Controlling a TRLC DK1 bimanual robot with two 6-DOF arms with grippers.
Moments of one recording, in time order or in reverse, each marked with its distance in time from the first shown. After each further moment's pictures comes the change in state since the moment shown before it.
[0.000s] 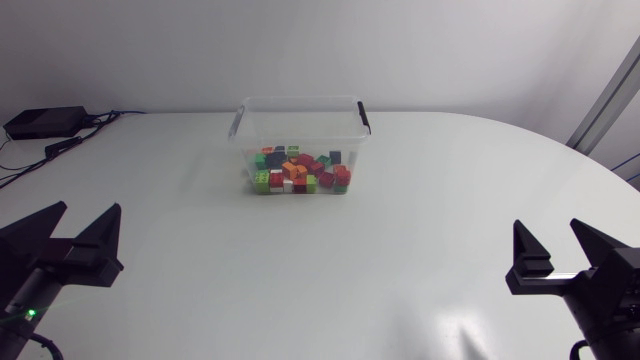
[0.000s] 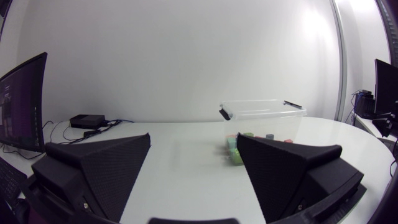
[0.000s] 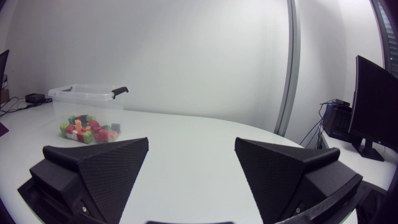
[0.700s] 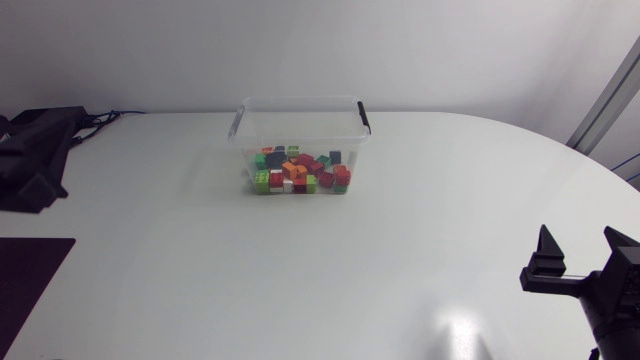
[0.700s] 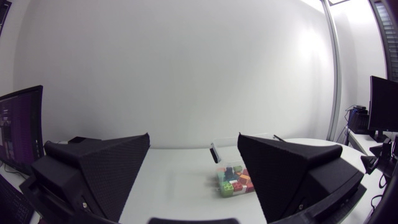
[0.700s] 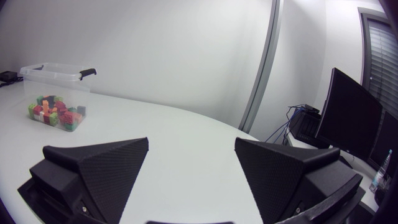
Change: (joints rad) left arm -0.154 0.253 0.411 -0.092 -0.120 -0.003; right arm 0.001 0.000 0.024 -0.062 0.220 -0.132
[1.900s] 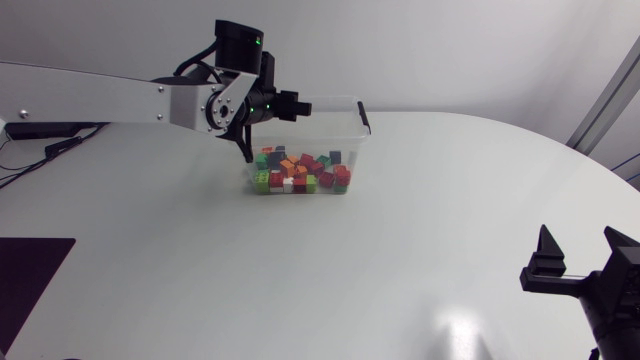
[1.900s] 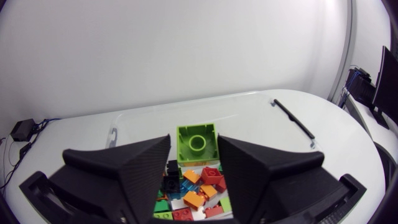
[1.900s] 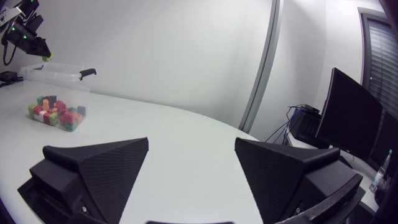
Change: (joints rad) left arm -0.229 1.576 0.892 0.239 -0.047 -0.093; right arm 0.000 0.000 0.000 0.000 0.002 0.000
